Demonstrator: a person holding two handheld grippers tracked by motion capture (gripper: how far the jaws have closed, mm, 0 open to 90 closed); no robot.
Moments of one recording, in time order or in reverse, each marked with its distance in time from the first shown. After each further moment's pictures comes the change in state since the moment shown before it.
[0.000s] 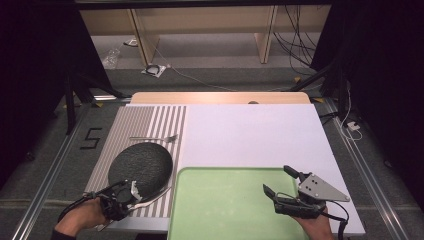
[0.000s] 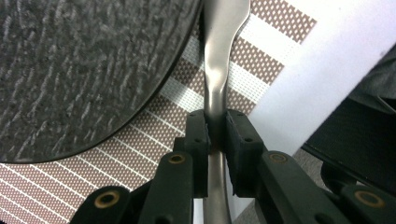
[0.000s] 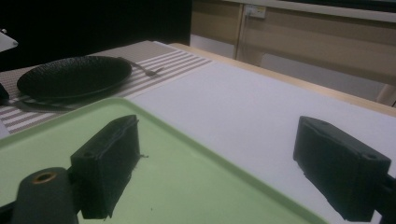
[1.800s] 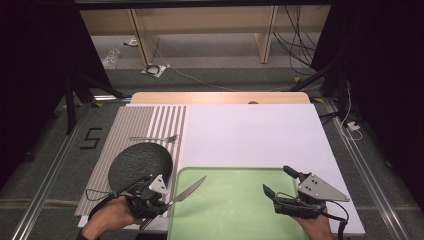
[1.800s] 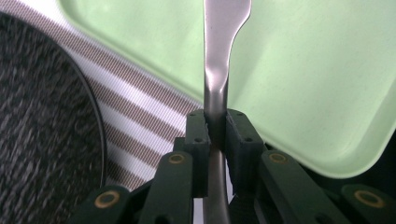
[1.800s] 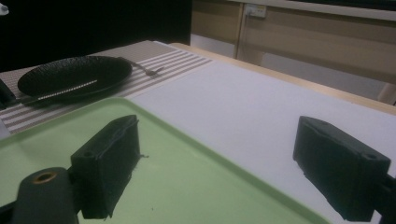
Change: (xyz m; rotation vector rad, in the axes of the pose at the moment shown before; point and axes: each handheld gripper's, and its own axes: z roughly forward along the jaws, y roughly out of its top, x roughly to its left) left arm -0.042 0.064 -0.041 -0.348 -0.148 -0.015; right arm 0.000 -0.001 0.001 -0.003 0.003 0.004
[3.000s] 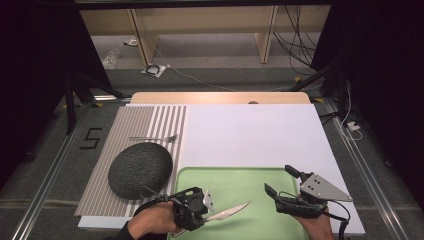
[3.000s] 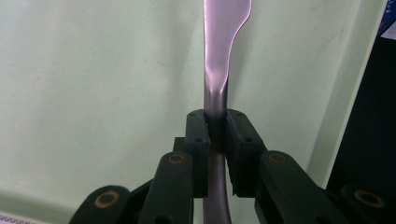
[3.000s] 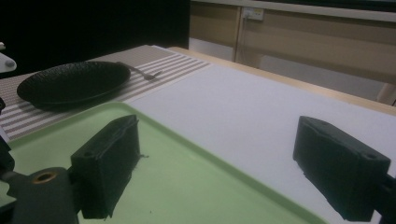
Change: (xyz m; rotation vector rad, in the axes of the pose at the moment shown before) left arm -0.063 0.073 0.044 0.117 -0.100 0.227; right arm -0.003 -0.001 -0.002 -0.017 -0.003 0.019
